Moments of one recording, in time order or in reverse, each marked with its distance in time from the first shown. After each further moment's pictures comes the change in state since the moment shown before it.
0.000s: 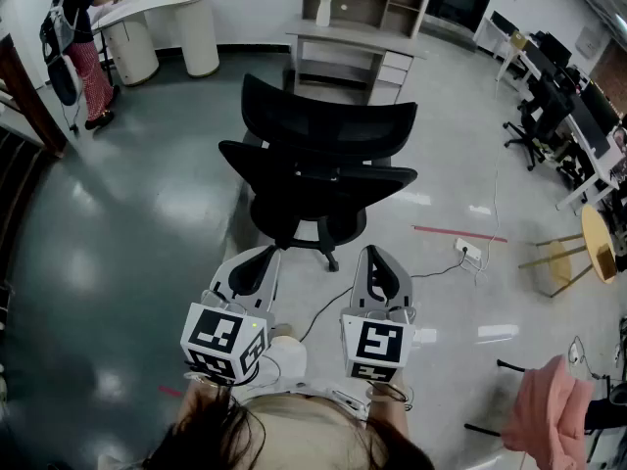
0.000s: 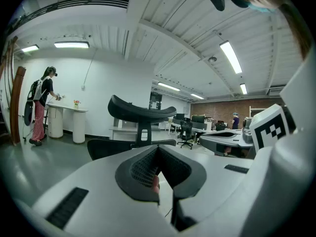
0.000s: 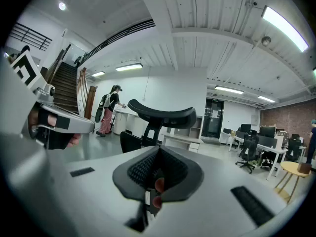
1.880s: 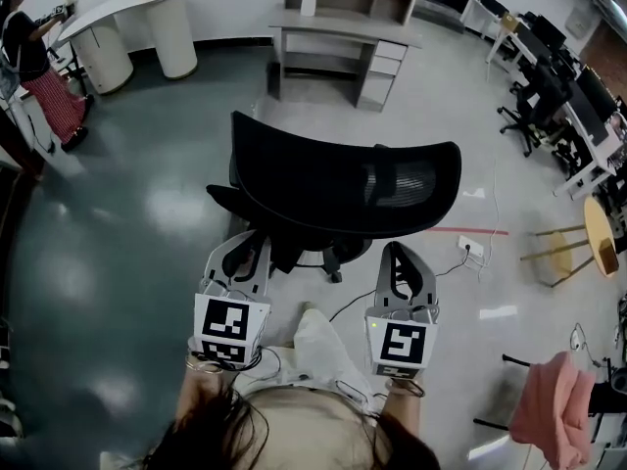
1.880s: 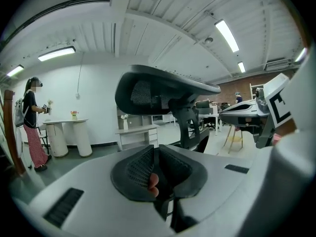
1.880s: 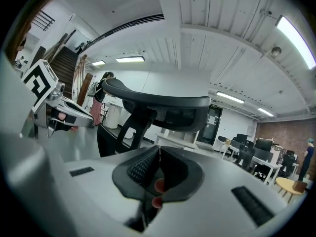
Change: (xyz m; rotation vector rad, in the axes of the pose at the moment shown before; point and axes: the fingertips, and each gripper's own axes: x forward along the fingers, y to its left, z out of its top) left arm 0.128 0.128 -0.005 0.186 0.074 0.043; right arm 0.132 -0.028 0.003 -0.120 0.001 -0.072
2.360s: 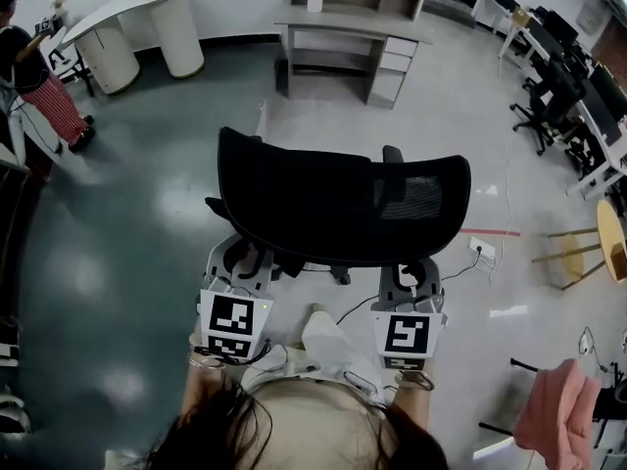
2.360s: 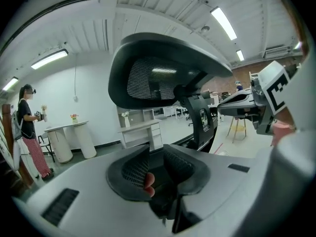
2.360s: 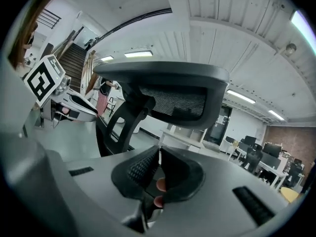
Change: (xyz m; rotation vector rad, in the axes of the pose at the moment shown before) left arm 0.037 0.015 -0.005 0.087 0.067 0.026; right arm 0.046 -0.009 -0.009 -0.070 0.044 0.091
